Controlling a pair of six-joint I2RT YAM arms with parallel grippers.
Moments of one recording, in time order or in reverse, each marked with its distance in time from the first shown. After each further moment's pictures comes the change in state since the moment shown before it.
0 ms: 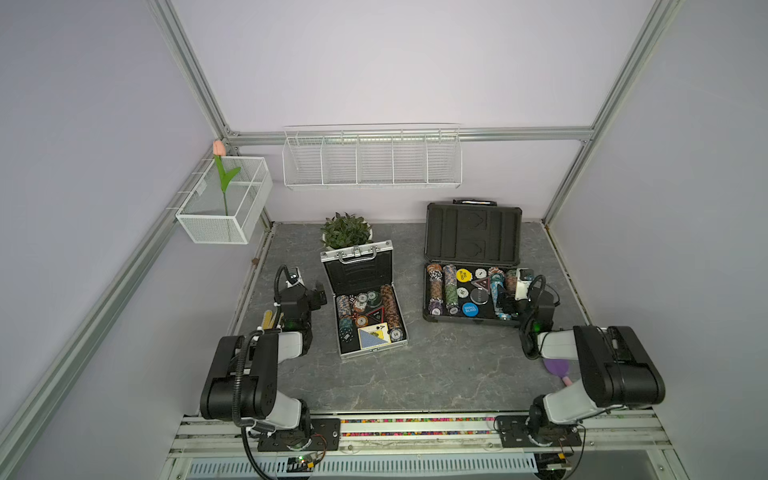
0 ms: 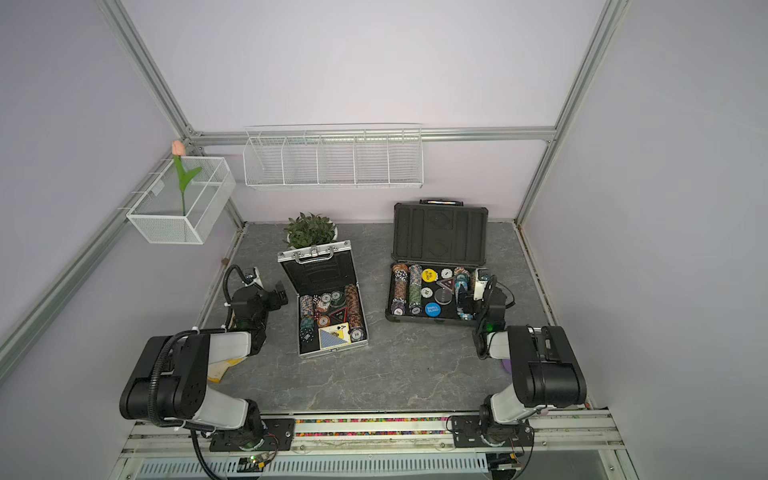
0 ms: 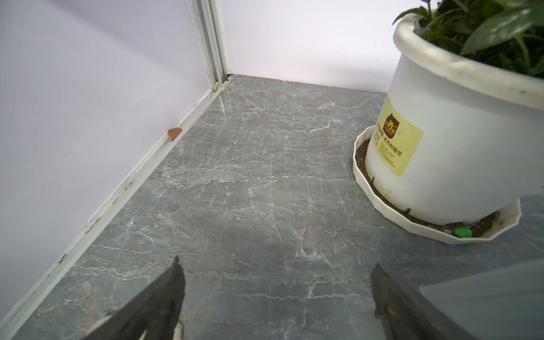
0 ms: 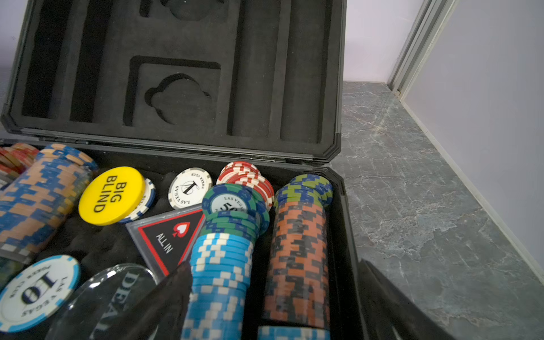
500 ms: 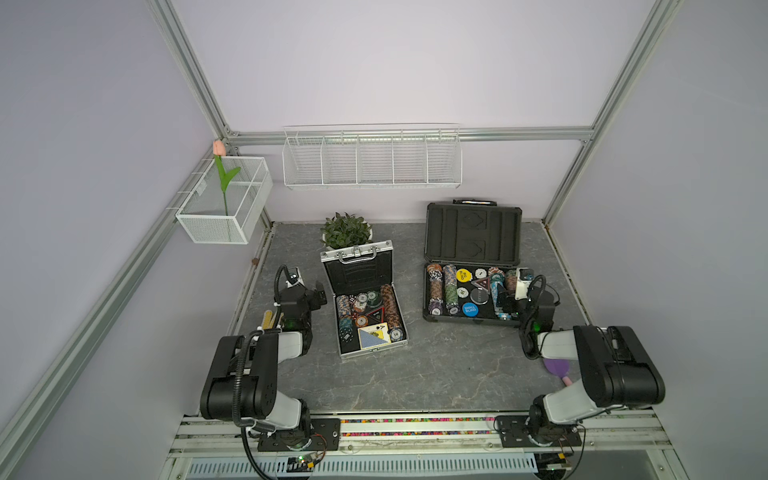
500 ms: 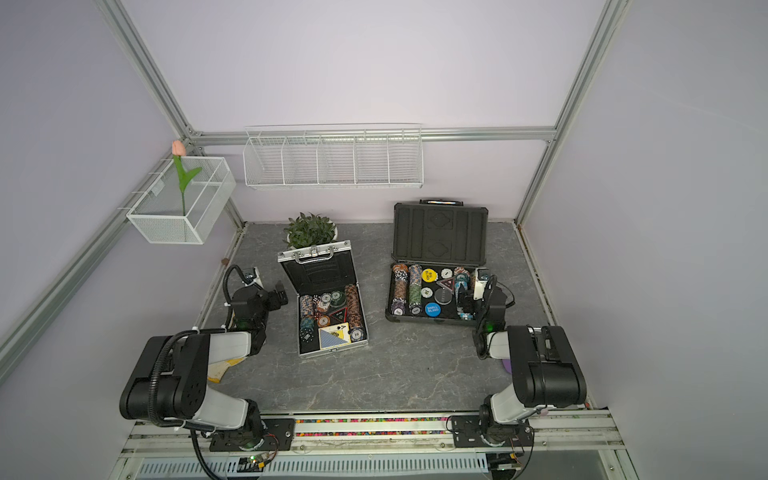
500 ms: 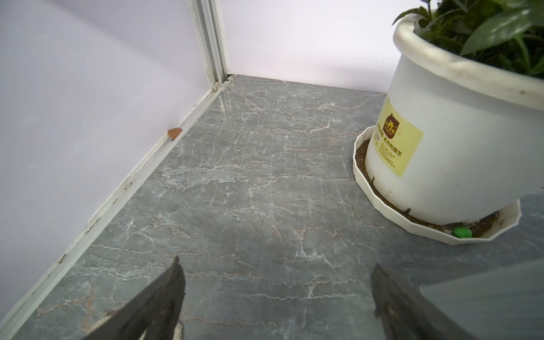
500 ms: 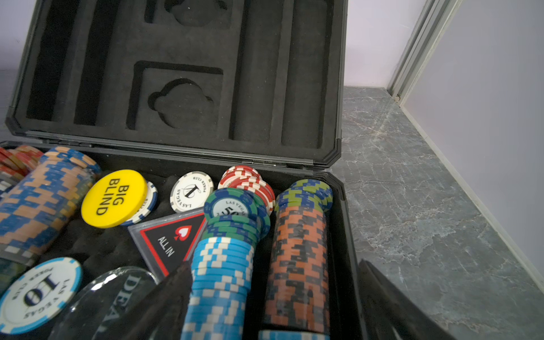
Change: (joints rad) left arm 0.000 0.000 0.000 0.000 0.000 0.000; right arm 0.000 0.000 -0.002 0.026 -0.011 -0.012
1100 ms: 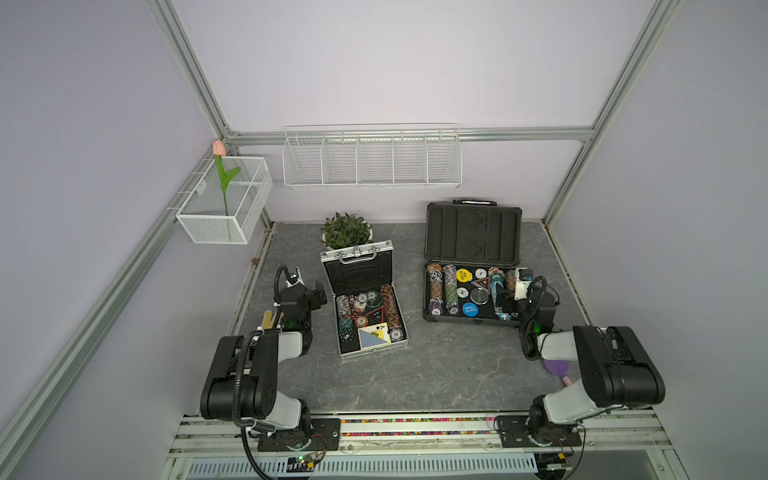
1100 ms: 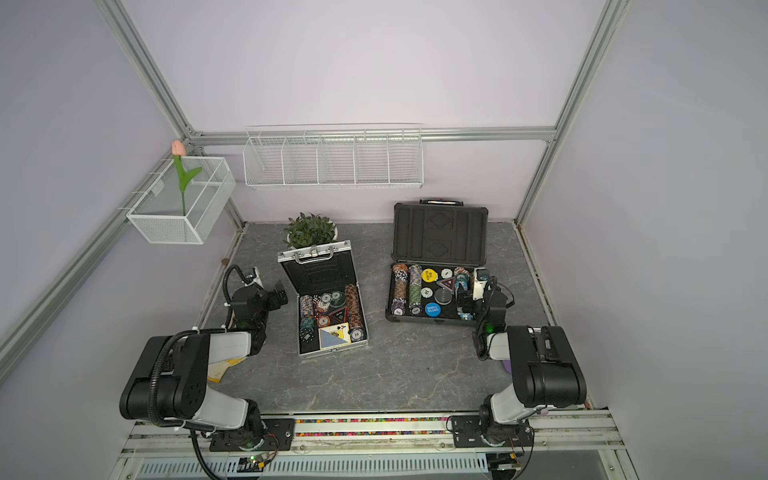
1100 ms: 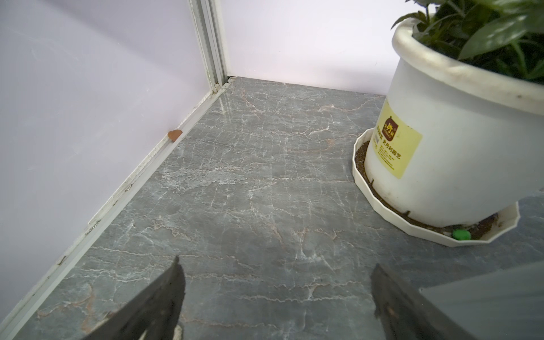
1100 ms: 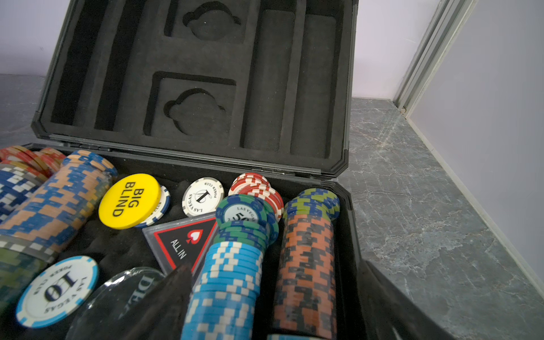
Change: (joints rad) left arm 0.000 0.000 0.000 0.006 0.000 0.000; right arm 0.000 0.000 -0.011 0.034 -0.024 -0.010
